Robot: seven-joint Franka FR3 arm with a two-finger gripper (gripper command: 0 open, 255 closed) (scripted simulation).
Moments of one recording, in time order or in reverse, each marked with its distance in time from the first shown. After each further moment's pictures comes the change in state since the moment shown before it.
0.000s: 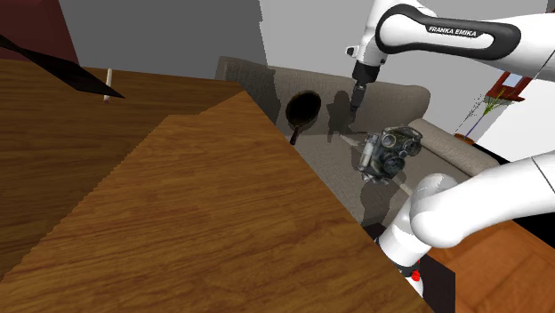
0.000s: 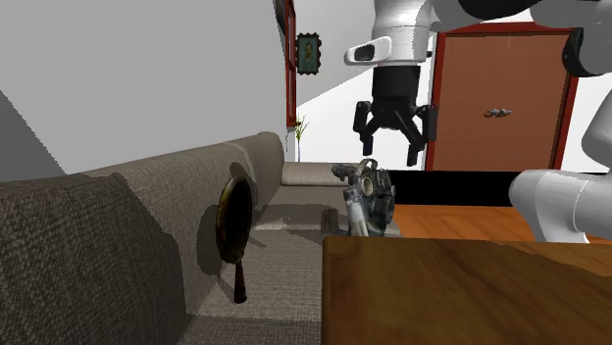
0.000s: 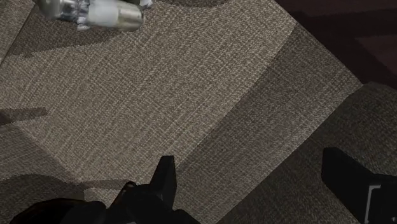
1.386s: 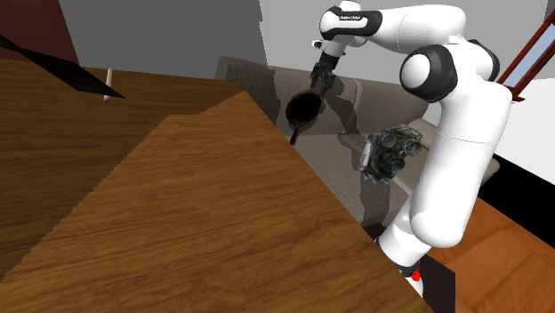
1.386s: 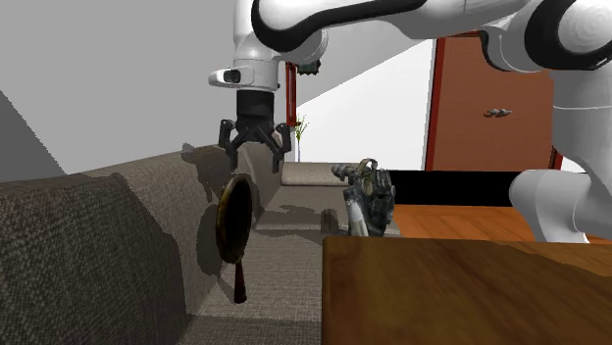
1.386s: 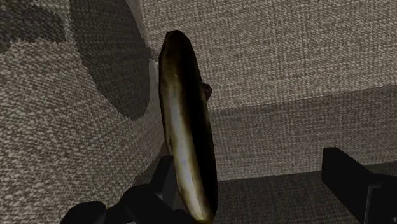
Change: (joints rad) arm -0.001 0.863 -0.351 0.752 0.455 0.133 -1.106
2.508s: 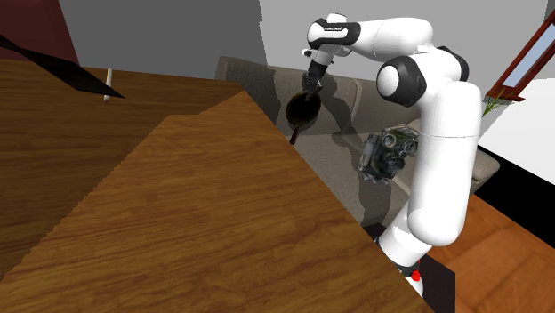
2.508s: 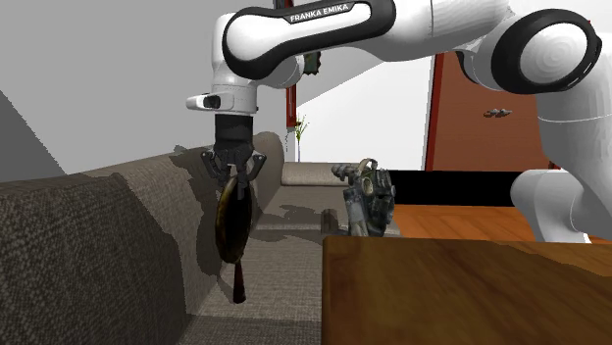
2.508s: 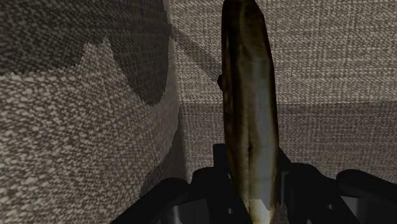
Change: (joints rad) arm -0.075 0.168 0.045 0.113 0.110 0.030 -0.151
